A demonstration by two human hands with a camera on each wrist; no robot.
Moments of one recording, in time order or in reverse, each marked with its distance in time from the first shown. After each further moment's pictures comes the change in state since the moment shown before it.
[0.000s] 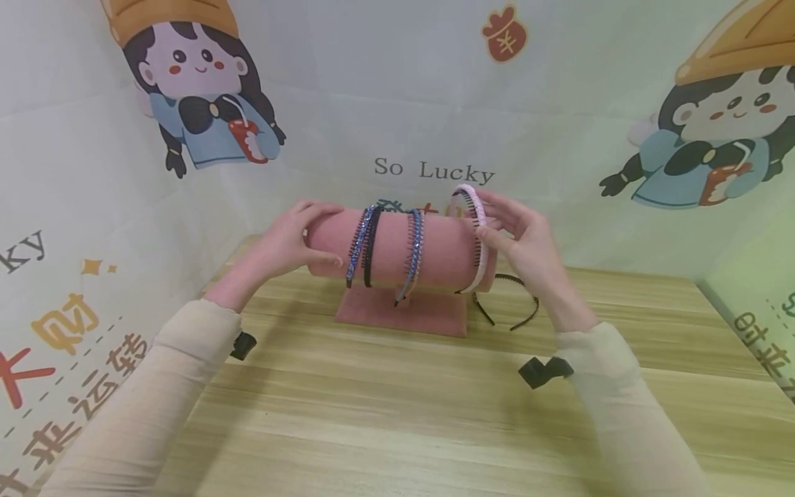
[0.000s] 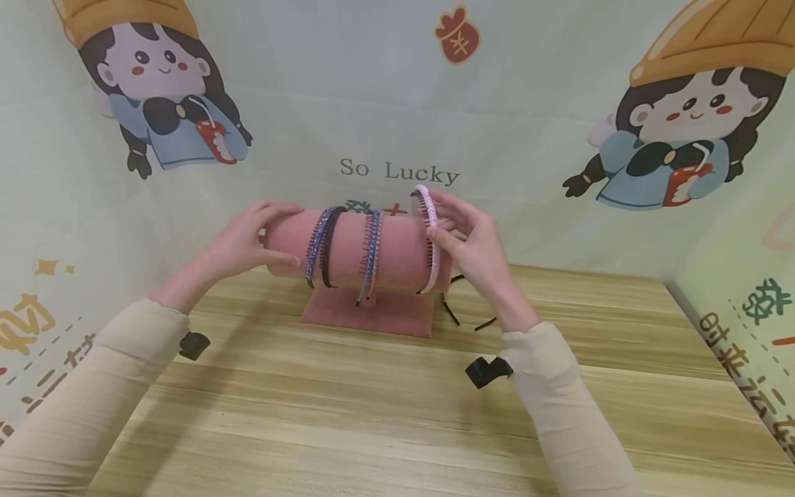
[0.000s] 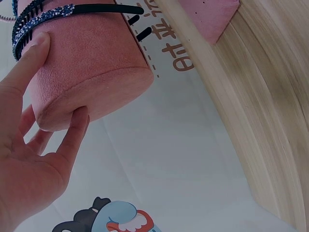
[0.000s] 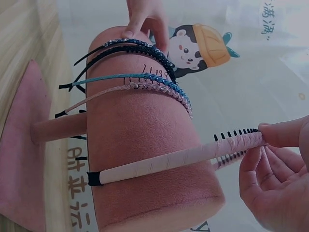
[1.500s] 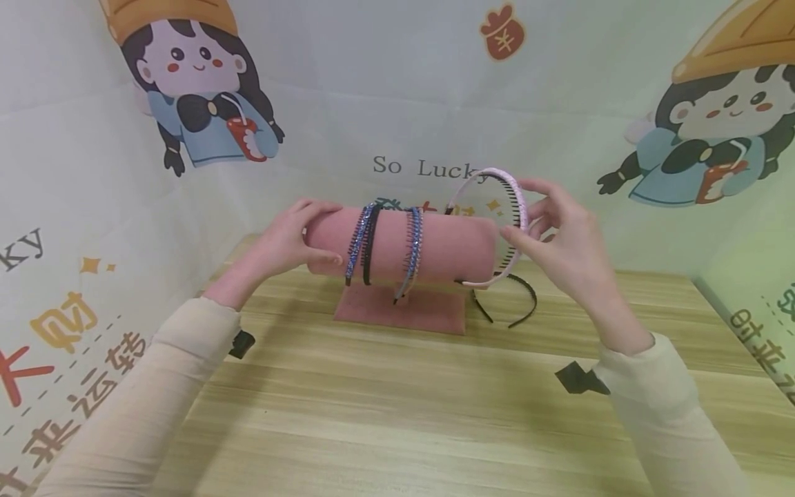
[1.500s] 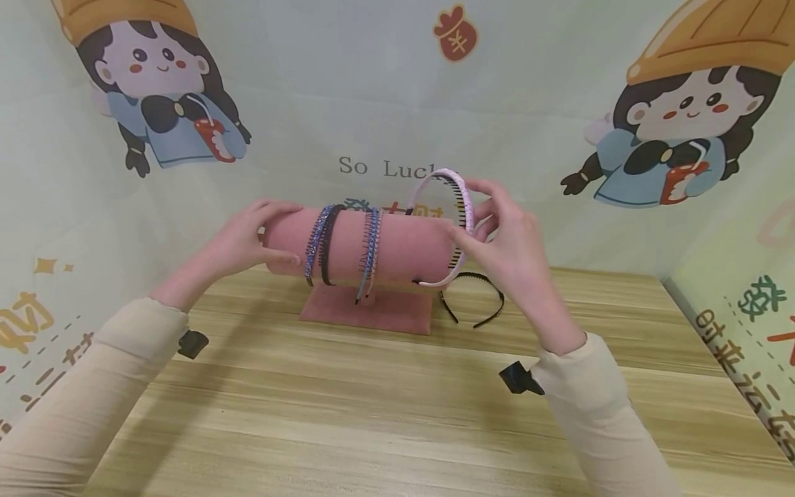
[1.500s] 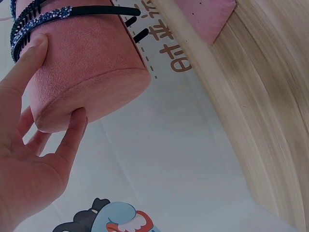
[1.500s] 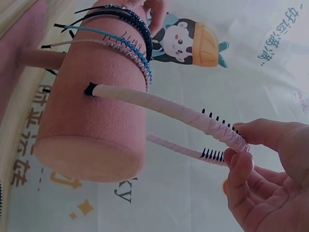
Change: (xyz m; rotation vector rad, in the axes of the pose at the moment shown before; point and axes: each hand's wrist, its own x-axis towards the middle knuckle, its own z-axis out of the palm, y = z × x) left_hand 0.000 0.002 0.000 0.007 0.002 -0.009; right_hand -0.030 -0.040 -0.026 -0.556 0.139 -0.082
